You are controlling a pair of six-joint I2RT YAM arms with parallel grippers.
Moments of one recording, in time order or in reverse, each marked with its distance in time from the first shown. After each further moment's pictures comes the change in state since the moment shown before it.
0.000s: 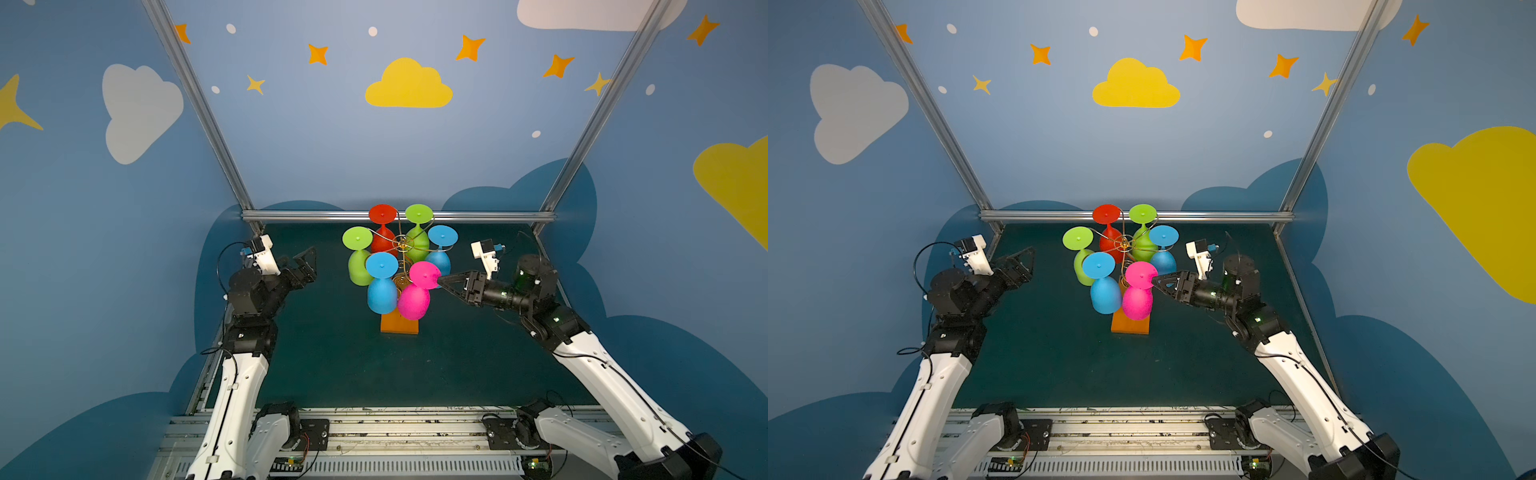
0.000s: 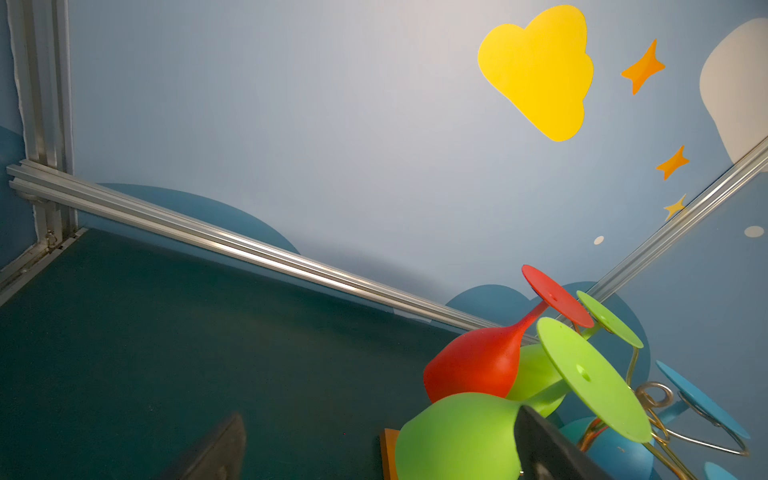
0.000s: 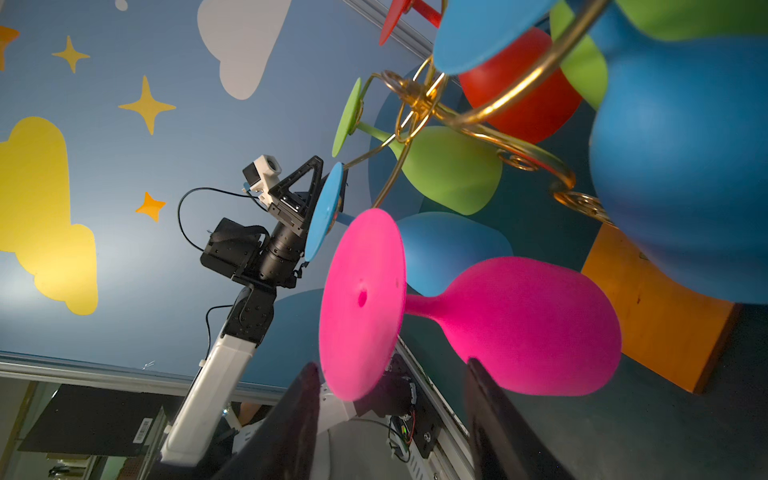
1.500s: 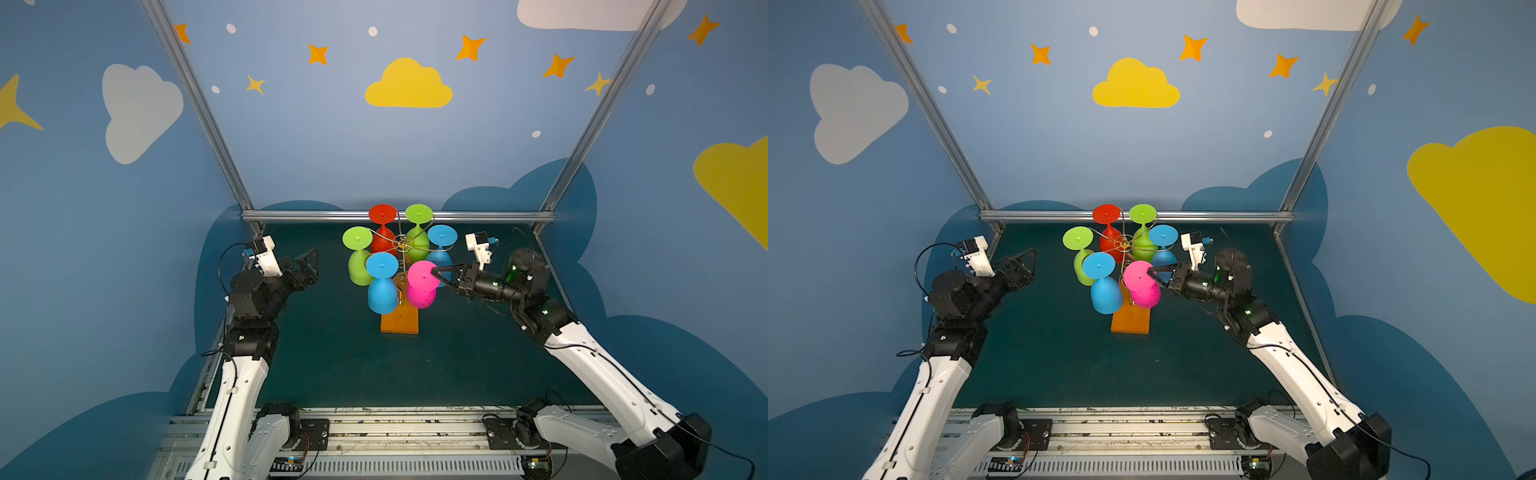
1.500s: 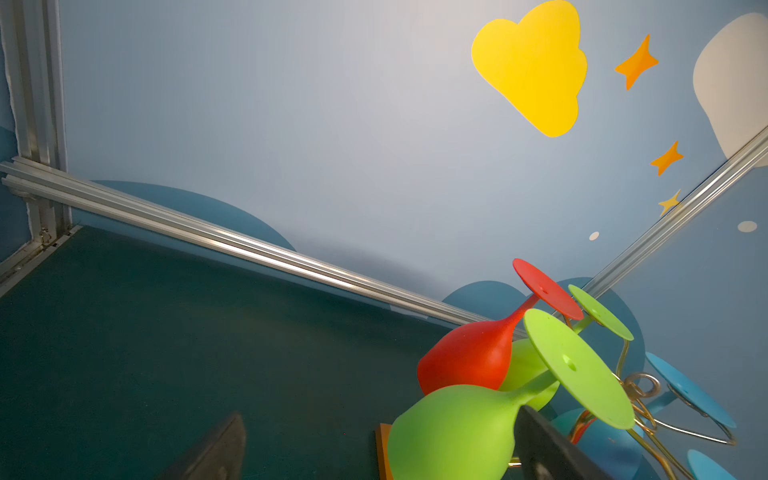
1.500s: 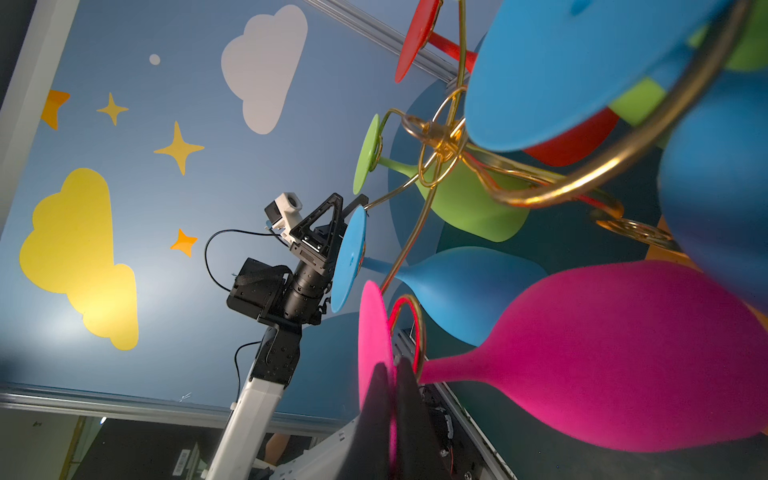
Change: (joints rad) left arm -0.024 -0.023 0.000 -0.024 -0.024 0.000; right arm 0.047 0.061 0.022 0.126 0.056 0.159
